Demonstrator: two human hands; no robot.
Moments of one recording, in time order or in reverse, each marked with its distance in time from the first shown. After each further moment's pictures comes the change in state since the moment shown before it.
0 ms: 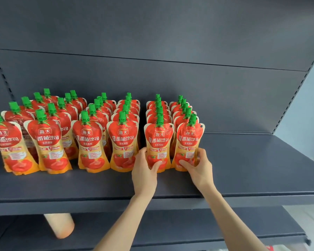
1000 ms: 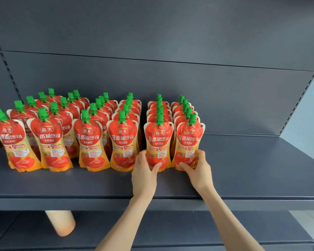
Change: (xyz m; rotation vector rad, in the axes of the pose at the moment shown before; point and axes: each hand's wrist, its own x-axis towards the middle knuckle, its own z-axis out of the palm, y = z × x) left_hand -0.001 -0.002 0.005 0.123 -0.005 -0.015; right_hand 0.002 0.008 0.000 -0.139 -0.054 0.013
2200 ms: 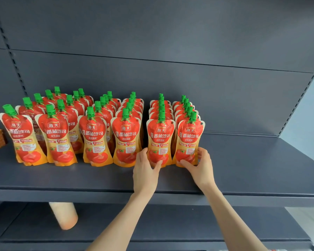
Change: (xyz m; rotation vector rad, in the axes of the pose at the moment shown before) left_hand -0.008 0.002 -0.007 0.015 -0.010 -0.025; right_hand 0.000 0.002 -0.003 0.009 0.051 -0.005
